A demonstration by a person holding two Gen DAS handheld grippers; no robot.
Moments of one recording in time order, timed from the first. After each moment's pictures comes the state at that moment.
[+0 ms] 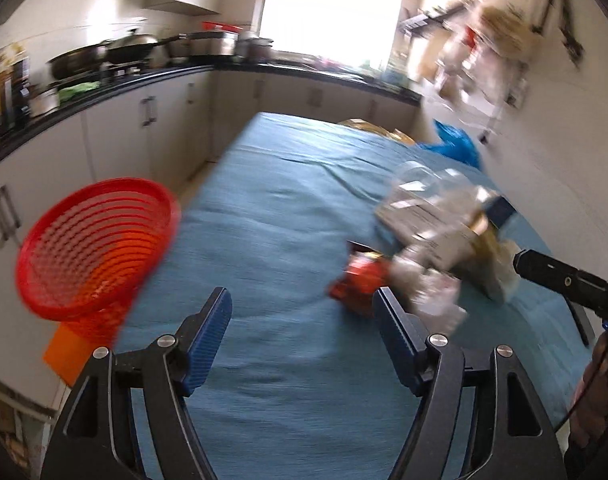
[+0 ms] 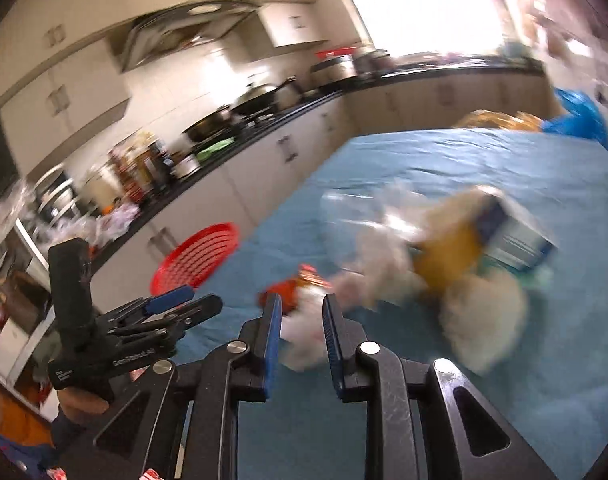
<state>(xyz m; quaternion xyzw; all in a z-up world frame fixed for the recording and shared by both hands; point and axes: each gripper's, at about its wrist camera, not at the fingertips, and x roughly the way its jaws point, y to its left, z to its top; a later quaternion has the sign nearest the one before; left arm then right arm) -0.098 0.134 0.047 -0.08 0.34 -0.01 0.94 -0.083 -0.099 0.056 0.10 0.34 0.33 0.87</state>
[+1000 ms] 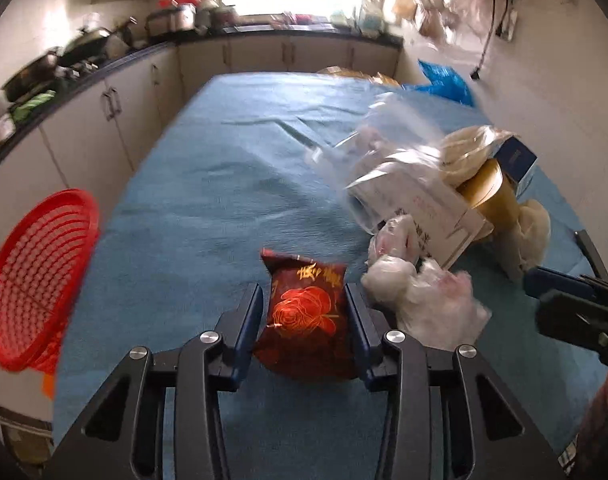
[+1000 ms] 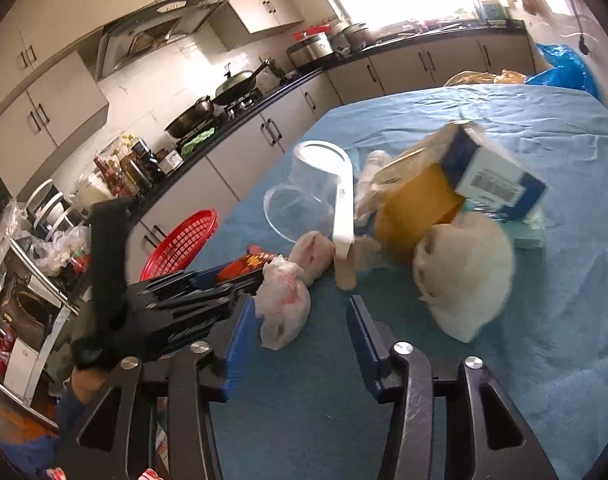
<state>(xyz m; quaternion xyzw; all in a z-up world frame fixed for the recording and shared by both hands) -0.047 0.104 0.022 -0.02 0.40 -0.03 0.92 -0.060 -0.091 0.027 0.12 0.39 0.34 0.85</state>
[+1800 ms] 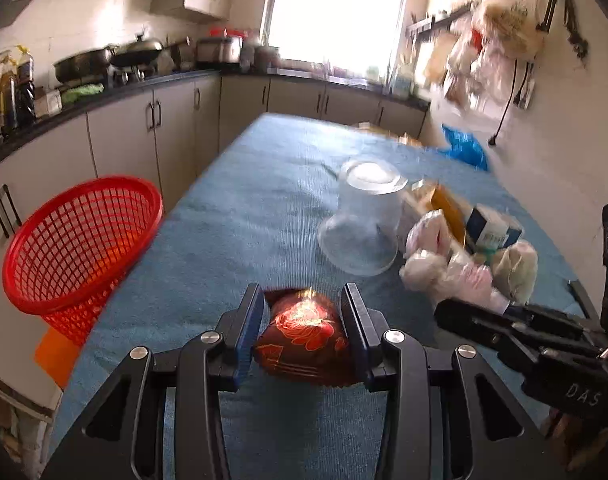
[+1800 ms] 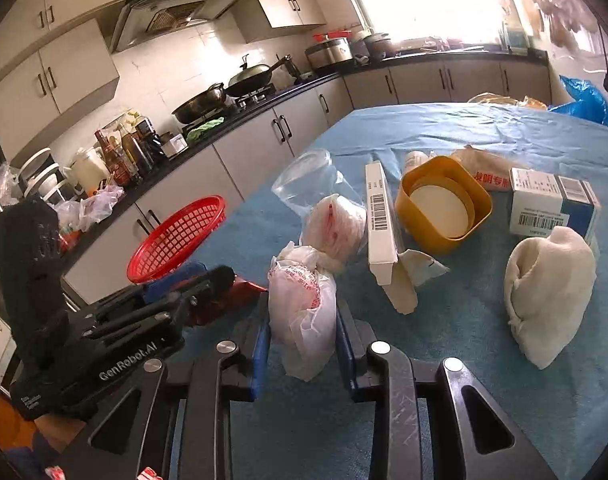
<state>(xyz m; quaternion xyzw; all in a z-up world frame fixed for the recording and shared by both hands) -0.085 0.129 0.026 -0.08 0.33 0.01 0.94 -0.065 -0.043 0.012 0.08 0.36 0.34 0.87</state>
